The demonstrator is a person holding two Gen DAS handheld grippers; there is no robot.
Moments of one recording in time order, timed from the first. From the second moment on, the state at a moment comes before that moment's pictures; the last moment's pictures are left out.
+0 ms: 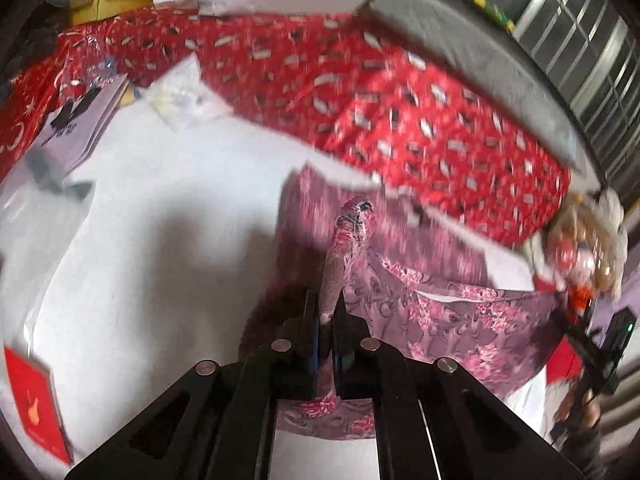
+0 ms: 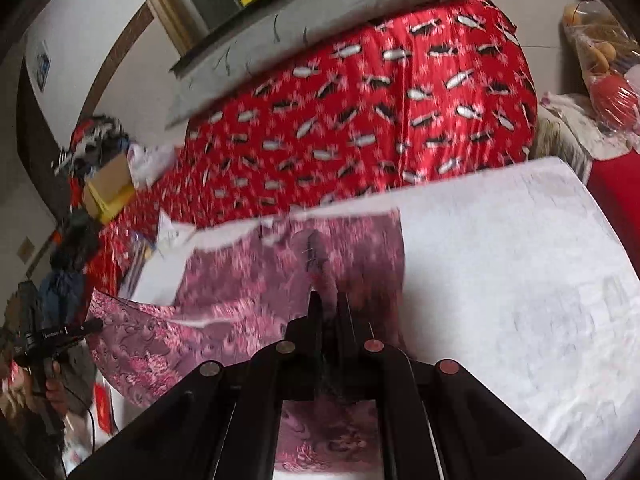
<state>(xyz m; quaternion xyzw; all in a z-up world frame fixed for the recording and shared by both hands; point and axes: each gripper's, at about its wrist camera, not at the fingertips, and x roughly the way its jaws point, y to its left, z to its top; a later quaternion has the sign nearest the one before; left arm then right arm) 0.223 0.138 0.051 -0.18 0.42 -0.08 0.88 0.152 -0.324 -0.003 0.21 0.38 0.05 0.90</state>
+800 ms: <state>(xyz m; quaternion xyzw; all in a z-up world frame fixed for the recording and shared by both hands) 0.478 0.116 -0.101 -0.18 0.49 -0.02 0.85 0.290 -0.398 -0.137 0.33 0.42 -0.05 0.85</state>
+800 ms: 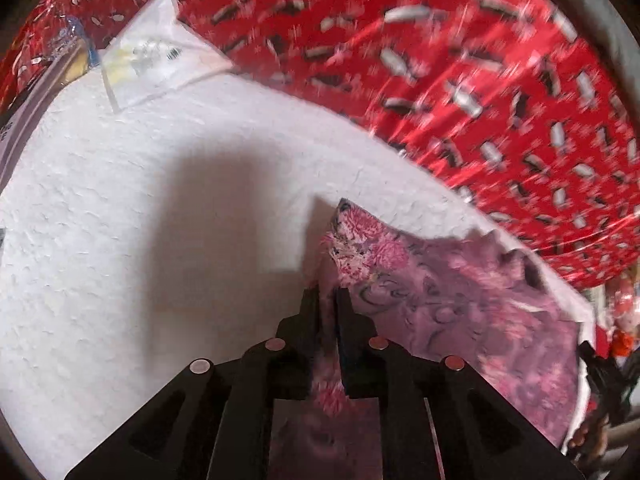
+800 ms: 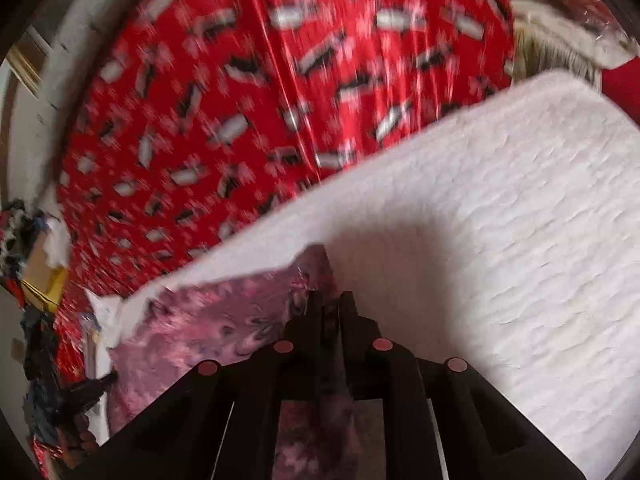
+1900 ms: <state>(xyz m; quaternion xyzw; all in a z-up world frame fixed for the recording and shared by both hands) 0.407 -0.029 -0.147 -0.04 0.47 0.05 0.88 0.217 -0.316 -0.142 0.20 0.42 -0.05 0.88</state>
